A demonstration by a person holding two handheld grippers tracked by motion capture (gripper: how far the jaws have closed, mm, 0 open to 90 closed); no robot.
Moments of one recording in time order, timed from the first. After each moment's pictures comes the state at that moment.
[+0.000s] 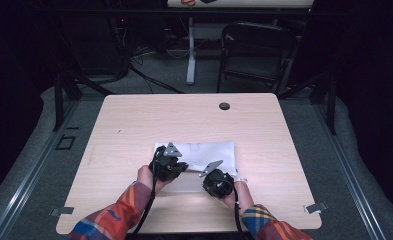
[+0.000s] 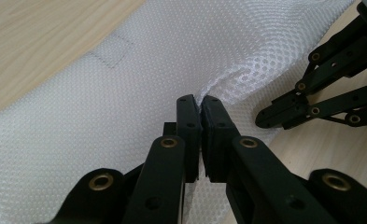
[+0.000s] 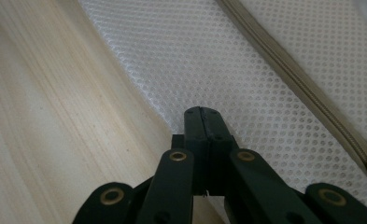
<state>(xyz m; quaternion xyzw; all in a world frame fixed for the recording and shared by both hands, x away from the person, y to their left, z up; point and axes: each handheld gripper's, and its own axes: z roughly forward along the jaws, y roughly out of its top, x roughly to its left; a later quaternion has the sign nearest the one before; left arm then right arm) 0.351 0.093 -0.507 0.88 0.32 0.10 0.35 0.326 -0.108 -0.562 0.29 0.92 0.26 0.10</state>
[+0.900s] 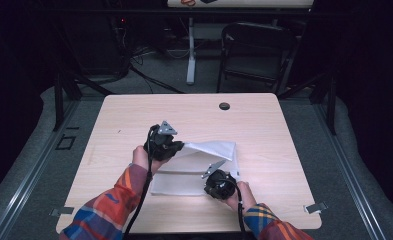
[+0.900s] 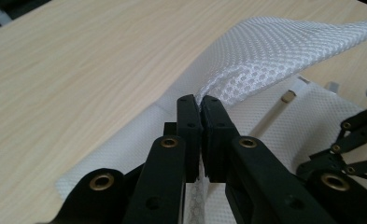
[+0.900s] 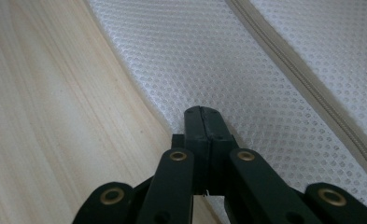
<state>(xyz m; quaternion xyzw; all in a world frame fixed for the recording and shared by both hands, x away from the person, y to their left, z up) 0.386 0.100 -0.455 0.86 0.33 0.15 0.37 0.324 -0.115 -0.561 0.29 0.92 0.26 0.06</state>
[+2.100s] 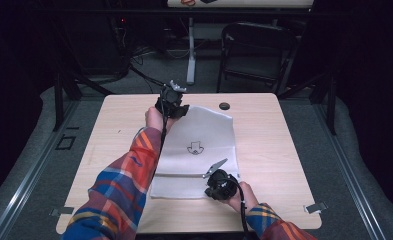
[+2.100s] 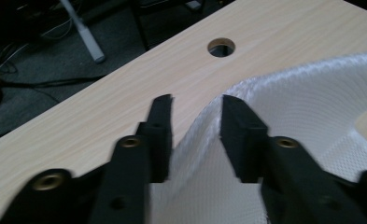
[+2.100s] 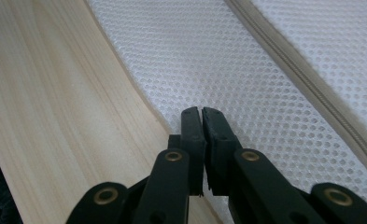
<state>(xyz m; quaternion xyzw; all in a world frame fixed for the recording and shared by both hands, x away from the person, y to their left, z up) 0.497 0.071 -0.424 0.82 0.40 0.24 0.34 0.322 -0.119 -0.558 0.31 0.91 0.27 0.03</state>
